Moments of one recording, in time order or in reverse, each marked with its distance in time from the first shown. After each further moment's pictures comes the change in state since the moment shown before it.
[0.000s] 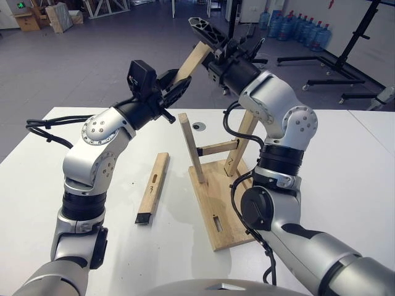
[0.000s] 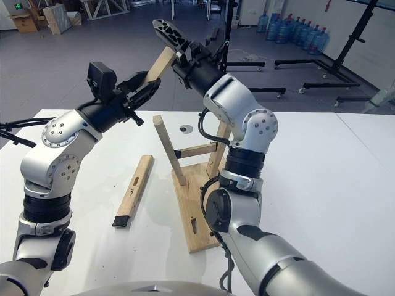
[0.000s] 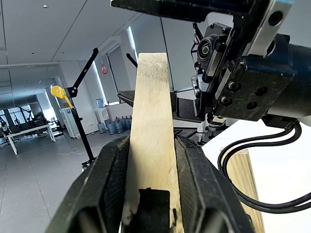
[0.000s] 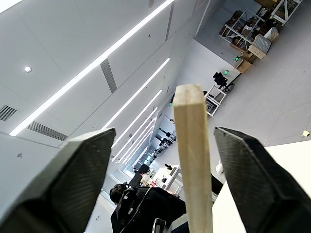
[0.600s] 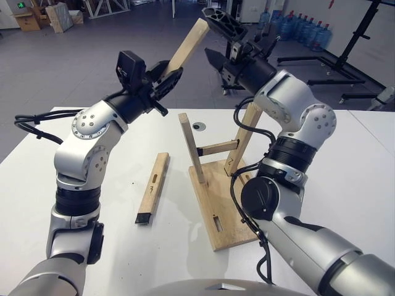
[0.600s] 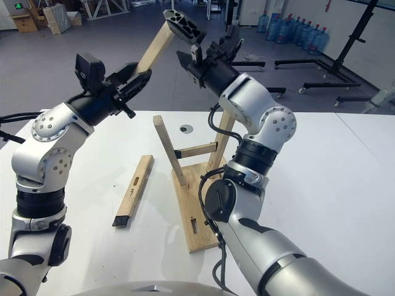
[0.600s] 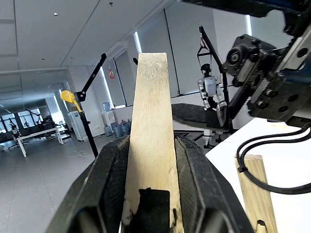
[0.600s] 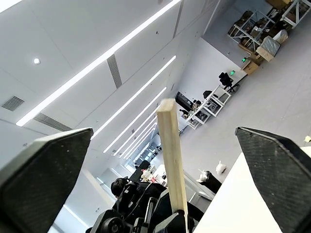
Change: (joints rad) left arm -0.024 0.026 0.033 0.029 -0.019 -0.010 -0.009; right arm -0.079 0.014 -0.244 -0.002 -0.117 0.243 0.076
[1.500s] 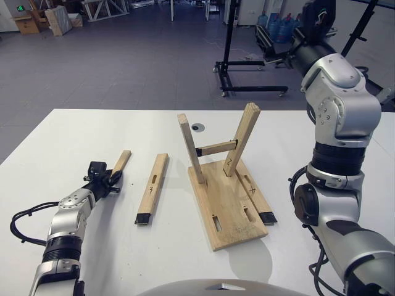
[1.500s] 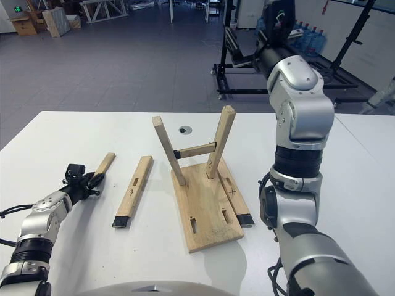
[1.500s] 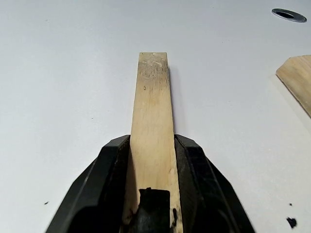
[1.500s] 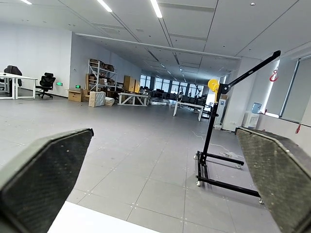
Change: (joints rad) left arm 0.462 0.024 0.152 0.714 0.238 -0.228 0.021; right arm 0.138 -0.501 0.537 -0.149 -1.112 -0.461 0.478
